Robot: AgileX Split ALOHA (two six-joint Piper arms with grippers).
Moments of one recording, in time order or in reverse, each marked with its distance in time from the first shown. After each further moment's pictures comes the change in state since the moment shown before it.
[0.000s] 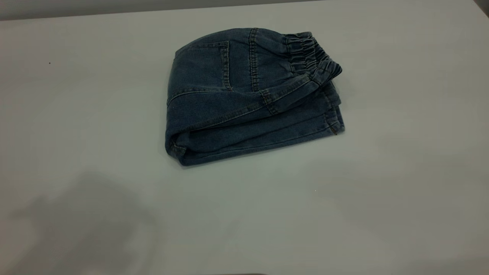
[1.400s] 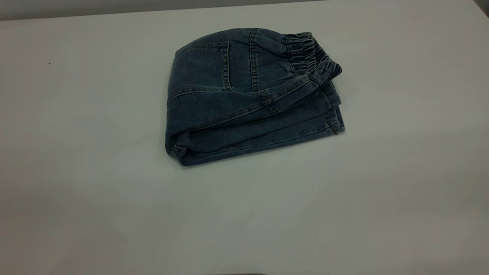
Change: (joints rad) left arm 0.000 -0.687 0.807 -0.035 -0.104 -0.016; right arm 0.000 -0.500 0.762 -0.226 -0.128 -0.028
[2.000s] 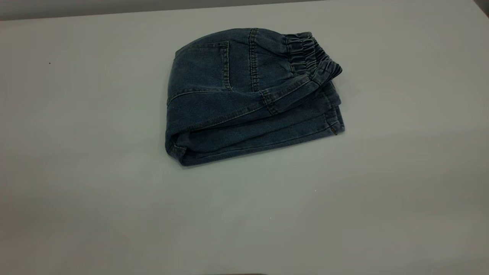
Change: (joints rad) left arm 0.000 0.000 0.024 0.027 0.037 -0.031; right arm 0.000 0.000 0.000 0.001 -0.001 0.000
